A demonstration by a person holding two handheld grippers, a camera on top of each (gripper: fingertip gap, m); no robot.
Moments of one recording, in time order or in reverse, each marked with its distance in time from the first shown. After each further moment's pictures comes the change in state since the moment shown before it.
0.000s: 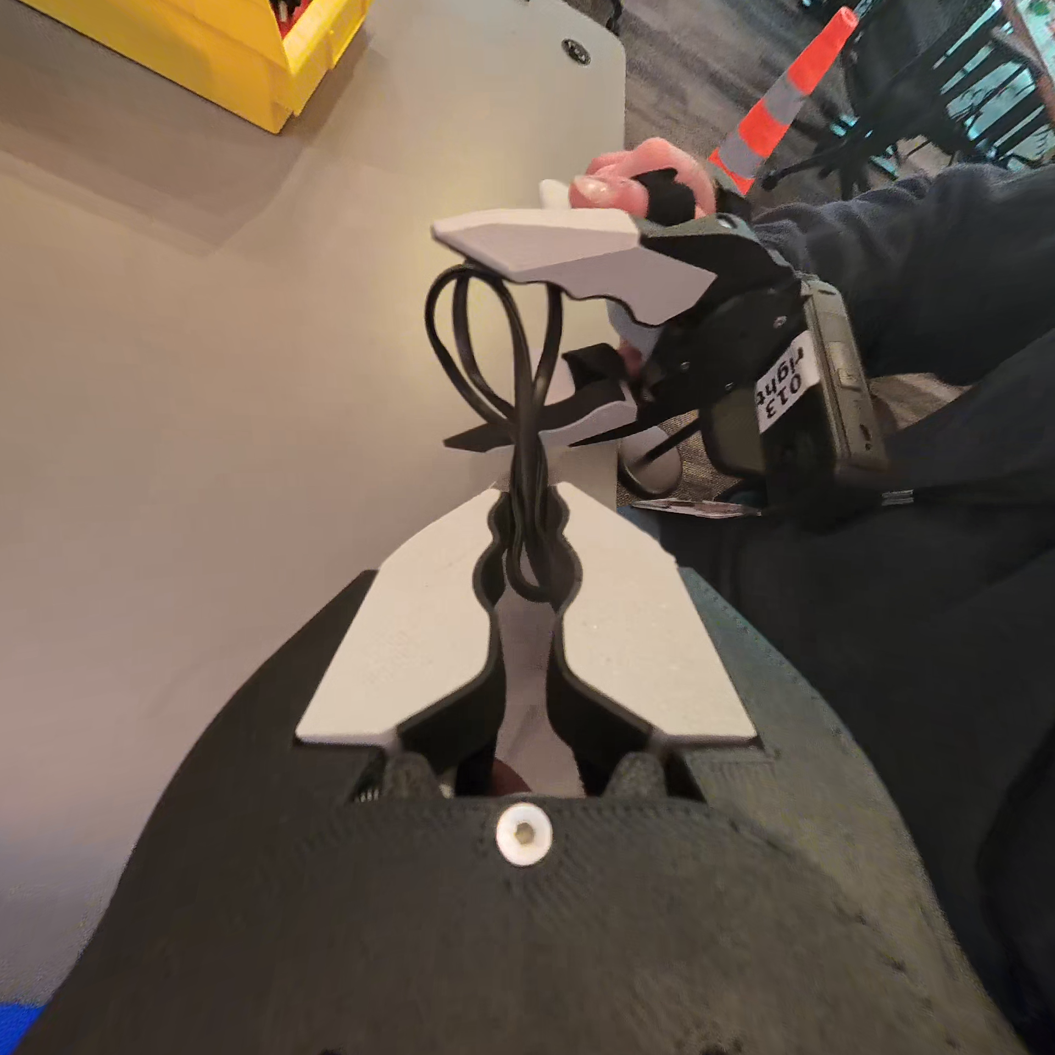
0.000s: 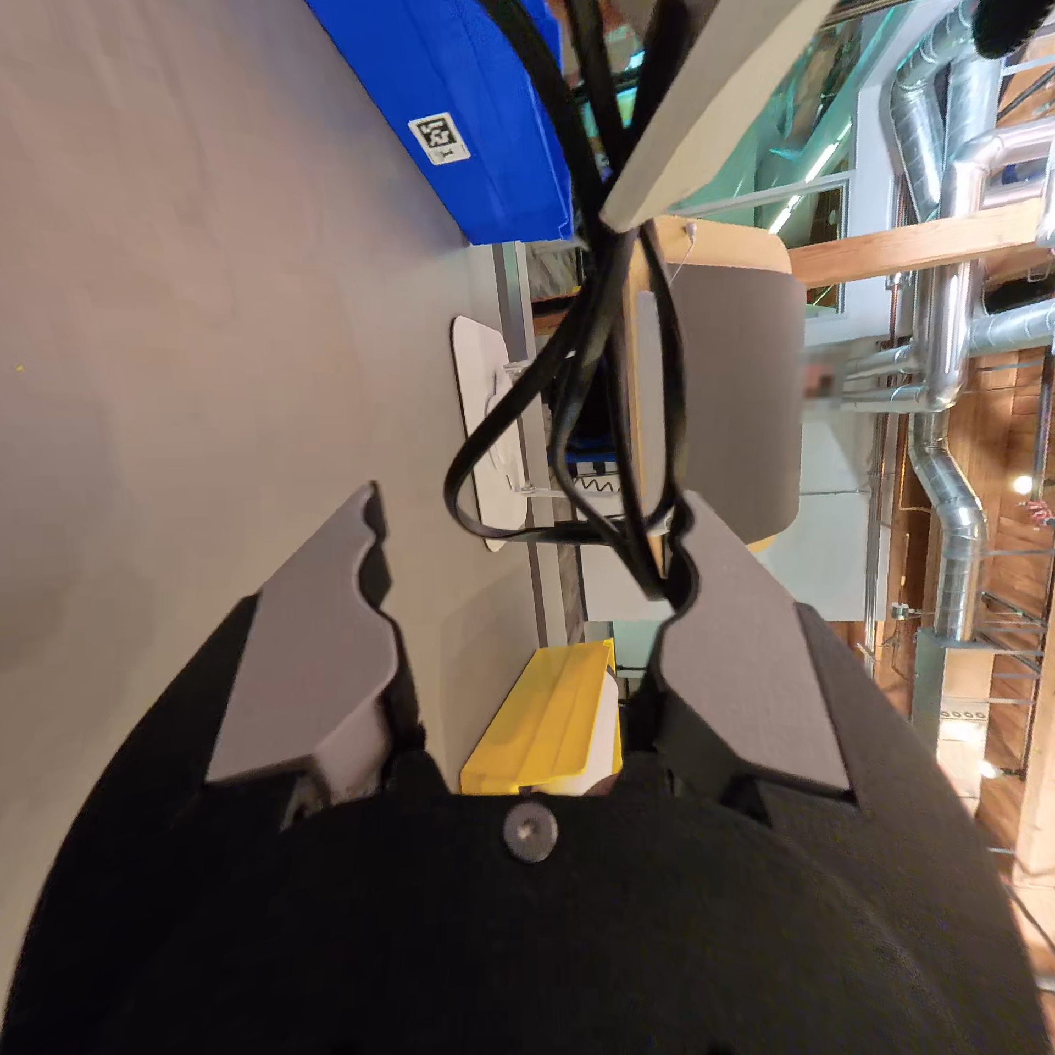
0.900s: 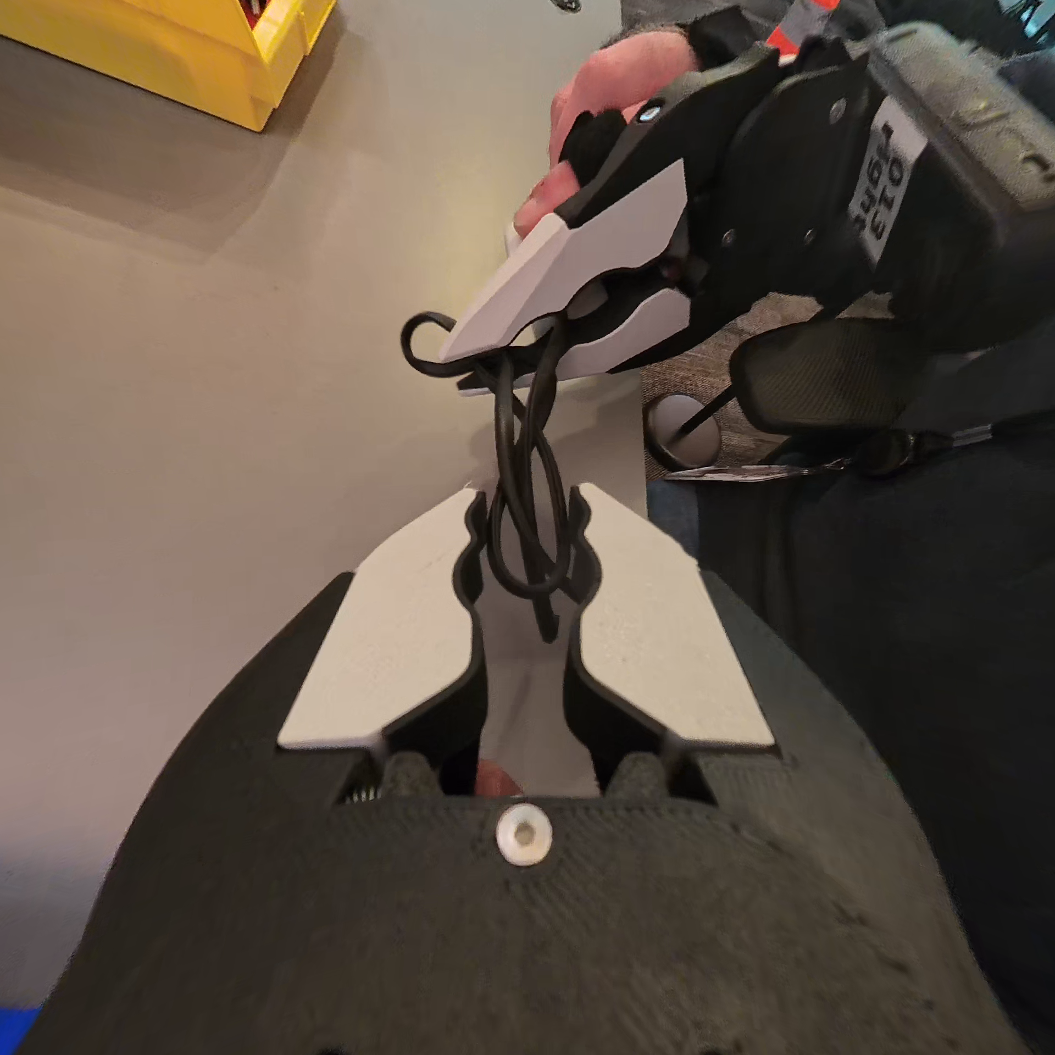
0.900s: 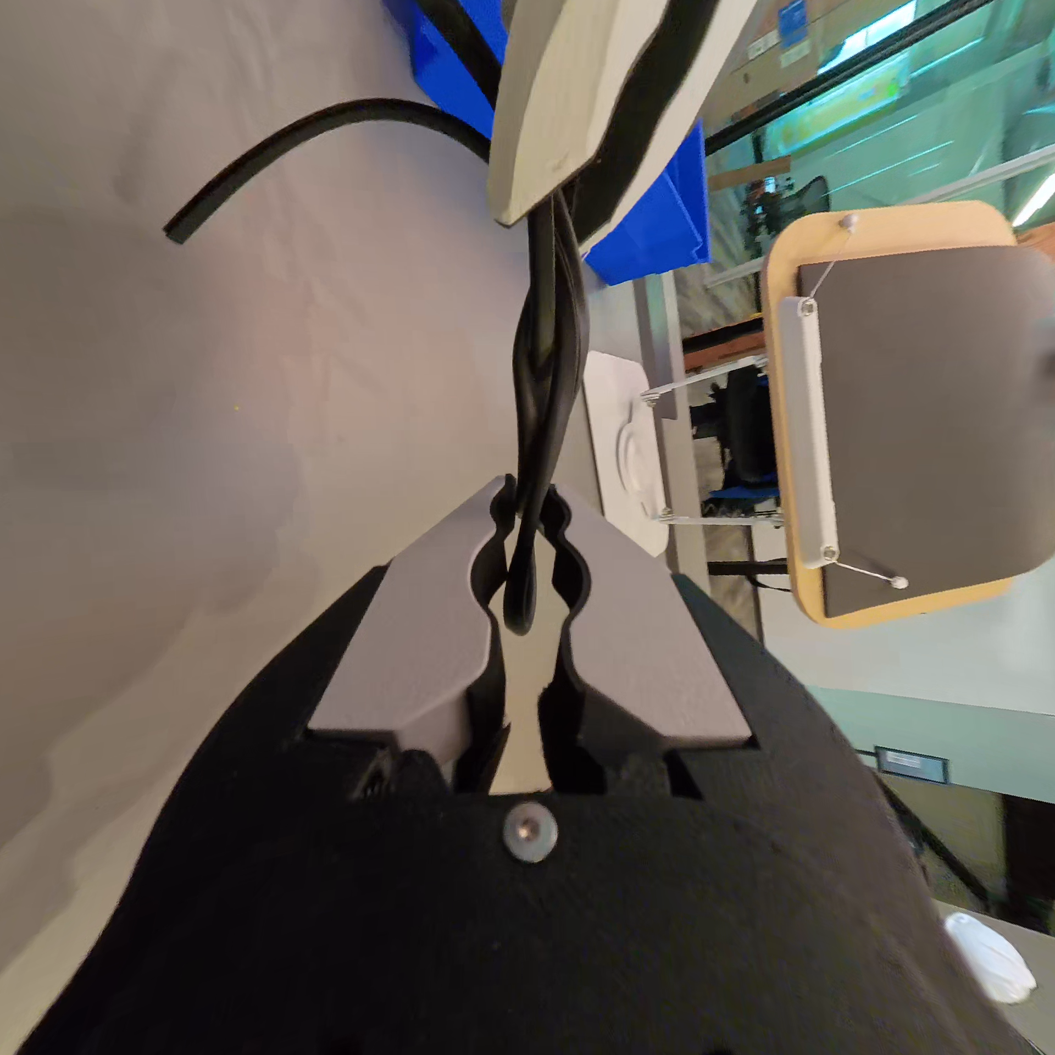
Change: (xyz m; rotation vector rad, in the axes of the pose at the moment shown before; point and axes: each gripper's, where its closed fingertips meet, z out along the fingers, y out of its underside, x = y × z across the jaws) left arm -0.003 0.016 0.009 -0.022 -0.031 0.123; right arm -0.022 -0.004 -0.013 0.076 -0.338 0.176
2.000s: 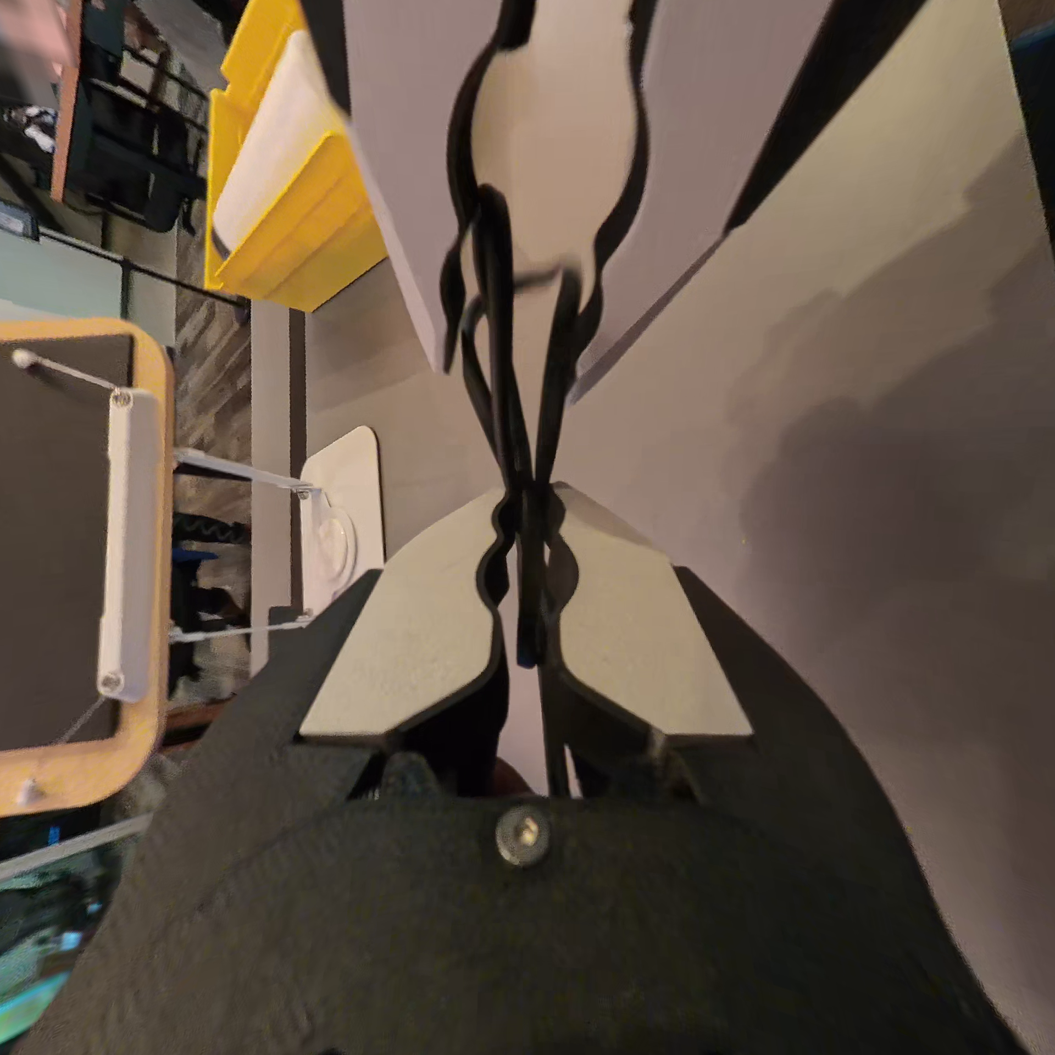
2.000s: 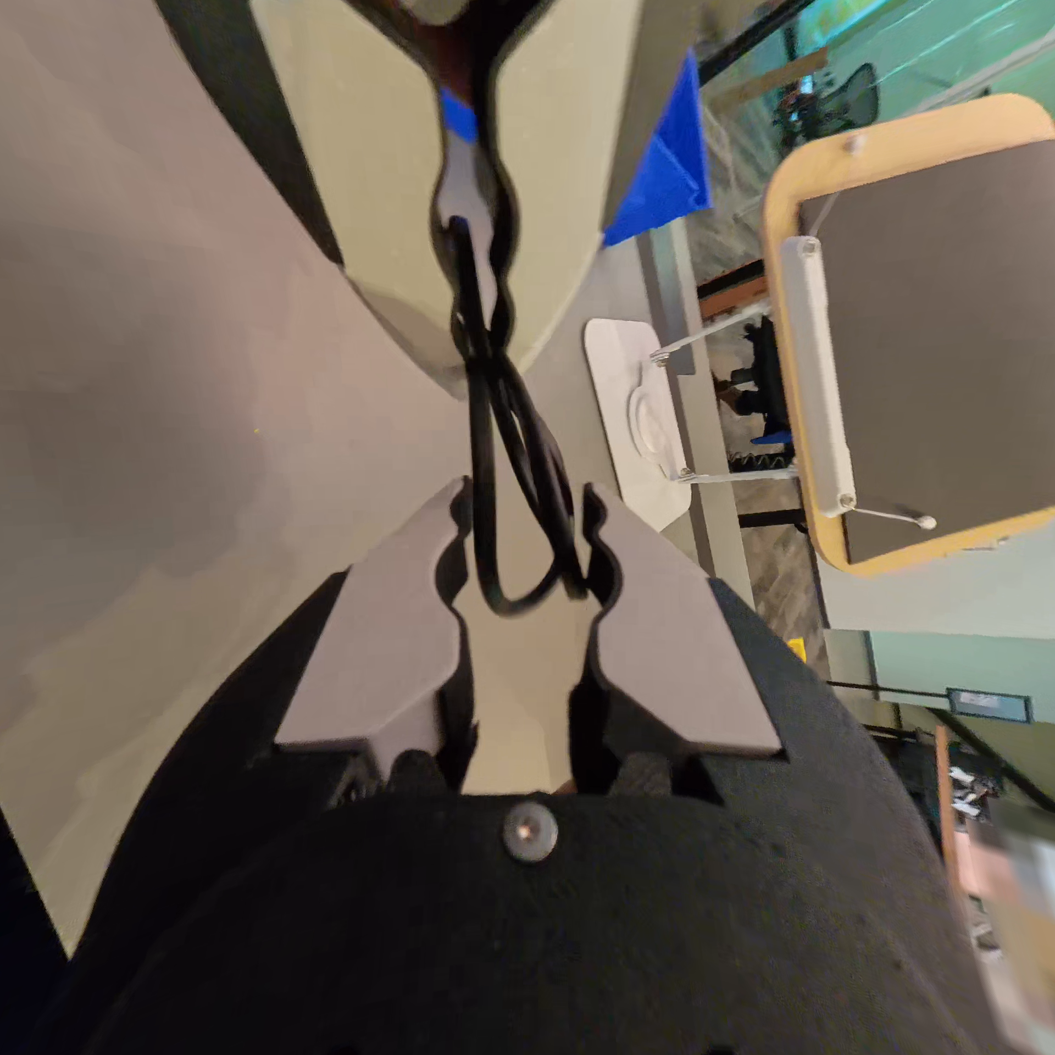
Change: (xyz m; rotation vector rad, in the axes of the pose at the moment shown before) left arm -0.025 -0.009 0.030 -0.190 -0.630 0.760; right arm 0.014 -0.005 -0.018 -0.065 -0.009 0.136
